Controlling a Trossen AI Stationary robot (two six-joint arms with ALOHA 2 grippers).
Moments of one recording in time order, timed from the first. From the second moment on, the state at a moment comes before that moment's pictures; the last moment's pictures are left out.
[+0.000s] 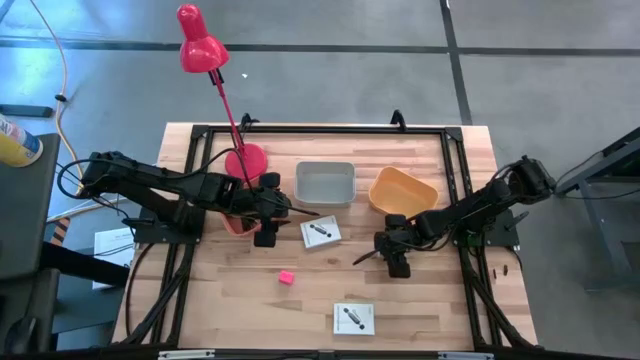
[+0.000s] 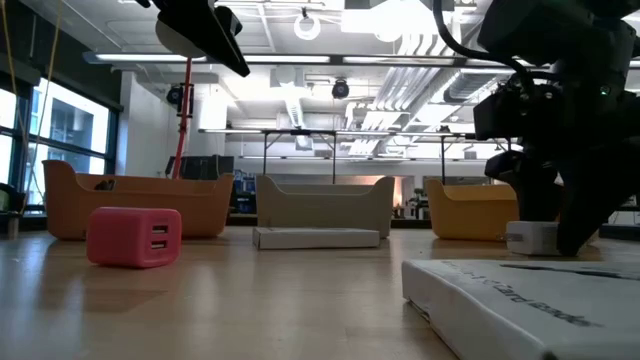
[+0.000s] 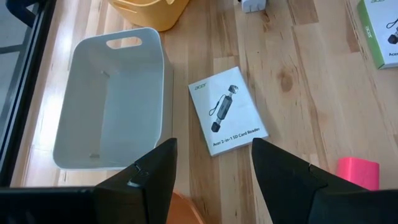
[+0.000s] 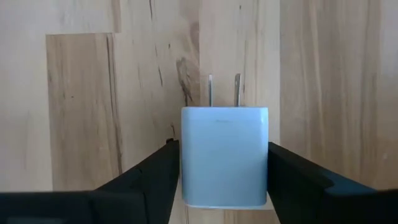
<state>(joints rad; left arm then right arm) -0.05 1.30 1.08 -0.67 -0.24 0.03 0.31 1.51 0.67 -0.39 0.04 0.34</state>
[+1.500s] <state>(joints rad) -0.05 1.30 1.08 -0.67 -0.25 0.05 0.29 1.14 0.66 -0.48 0.21 0.44</state>
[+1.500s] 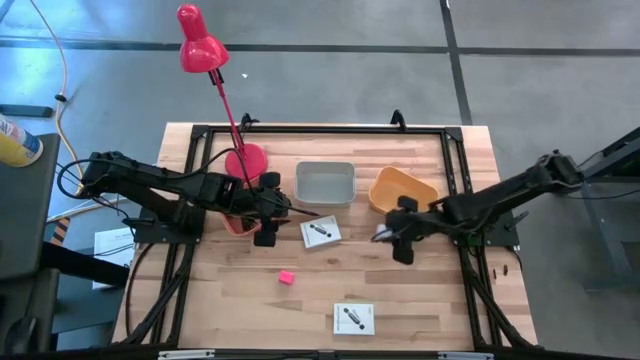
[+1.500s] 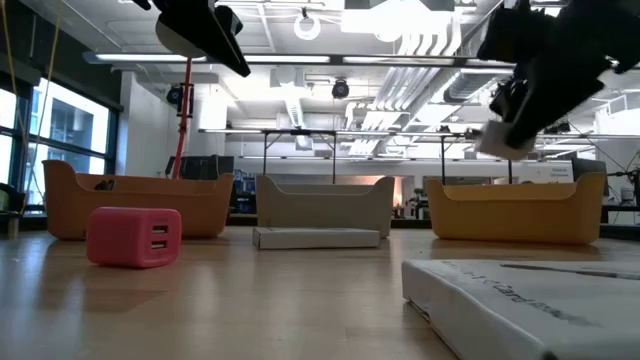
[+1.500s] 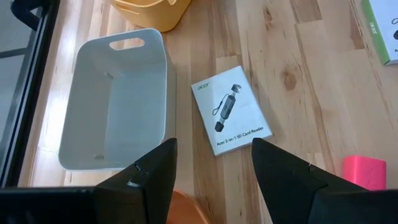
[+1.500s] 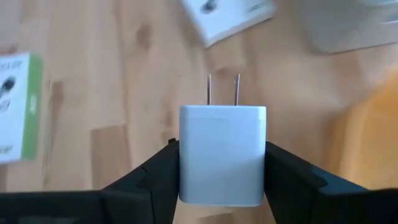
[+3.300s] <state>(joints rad) -0.05 1.30 1.08 -0.63 -0.33 0.07 -0.14 1.30 0.67 -0.70 0.24 0.52</state>
